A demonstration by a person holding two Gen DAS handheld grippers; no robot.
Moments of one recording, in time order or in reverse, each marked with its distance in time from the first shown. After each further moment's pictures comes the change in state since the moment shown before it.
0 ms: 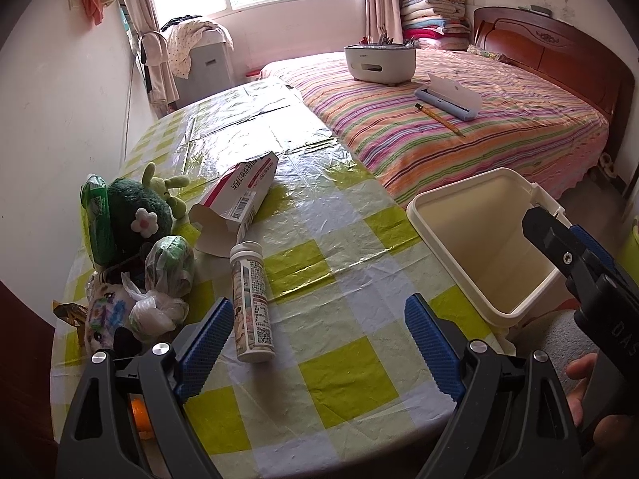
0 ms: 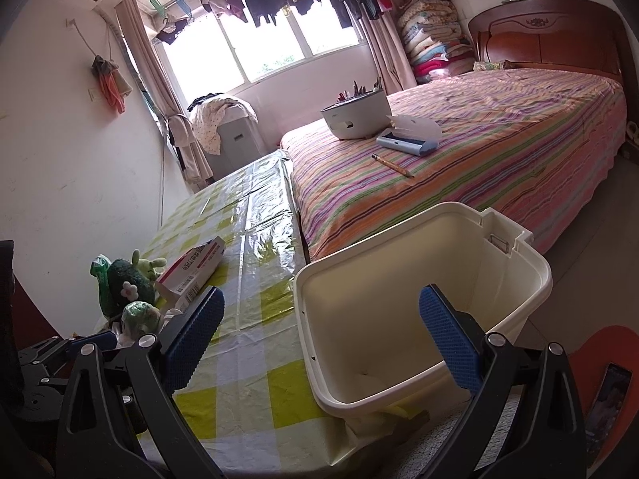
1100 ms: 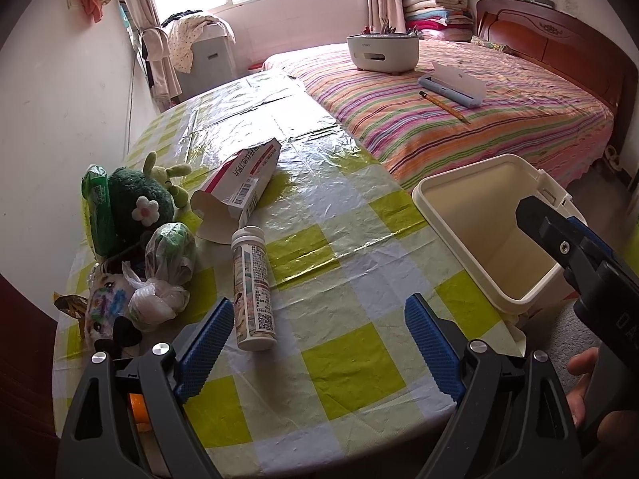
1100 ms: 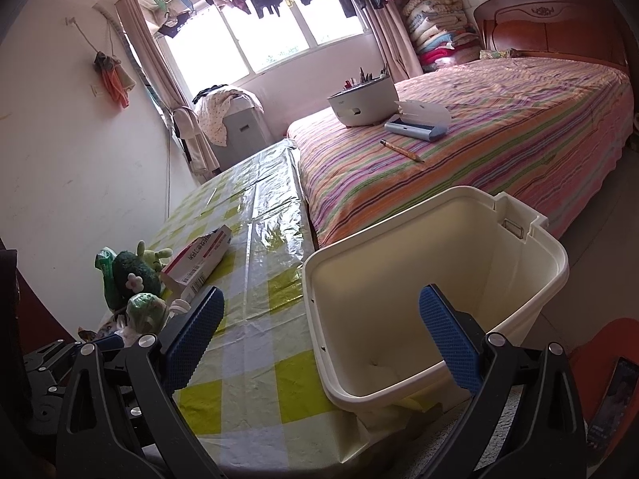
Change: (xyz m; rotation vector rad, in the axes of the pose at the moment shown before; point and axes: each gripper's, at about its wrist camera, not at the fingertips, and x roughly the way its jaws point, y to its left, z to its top) left arm 0.007 -0.001 -0.008 0.006 0.028 0.021; right arm 0.013 0.002 -0.007 0.017 0.056 0.033
